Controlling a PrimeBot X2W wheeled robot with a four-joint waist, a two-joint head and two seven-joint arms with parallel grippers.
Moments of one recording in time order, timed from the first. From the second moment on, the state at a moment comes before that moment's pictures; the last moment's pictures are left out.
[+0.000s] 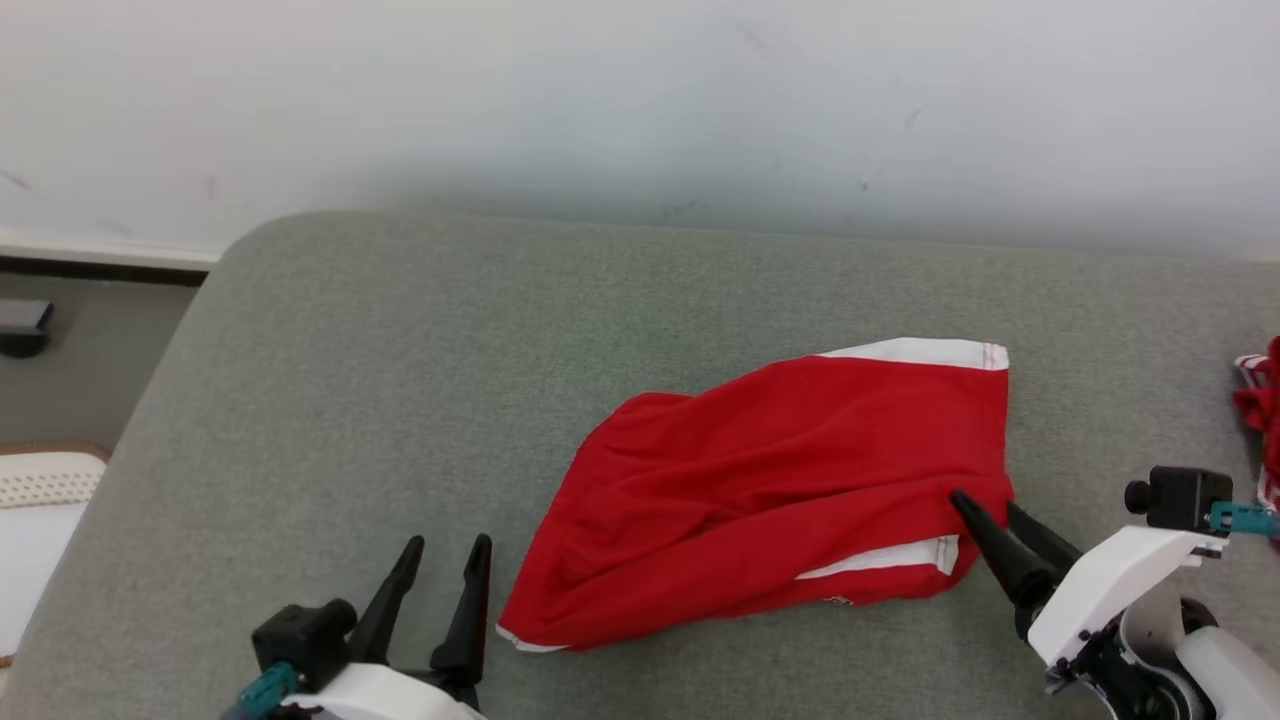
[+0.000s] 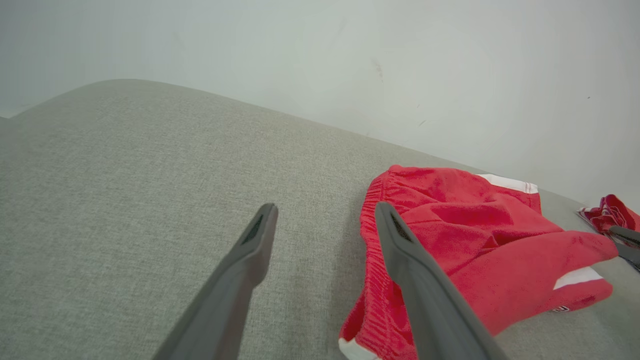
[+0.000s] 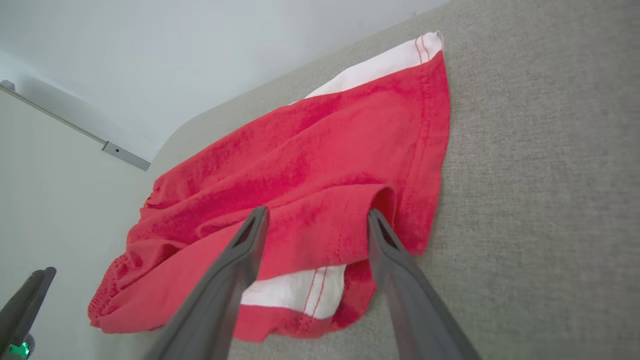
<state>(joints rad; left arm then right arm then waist) -0.16 0.10 -0.20 0.36 -0.40 -0.12 -0.26 -0.45 -0.37 0.55 0.51 1.20 0.13 0.14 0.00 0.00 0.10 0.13</state>
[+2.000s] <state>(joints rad) -0.12 0.09 -0.18 0.39 -0.39 -0.13 -0.26 -0.41 -0.58 0.93 0.38 1.24 0.13 0.05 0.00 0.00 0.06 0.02</state>
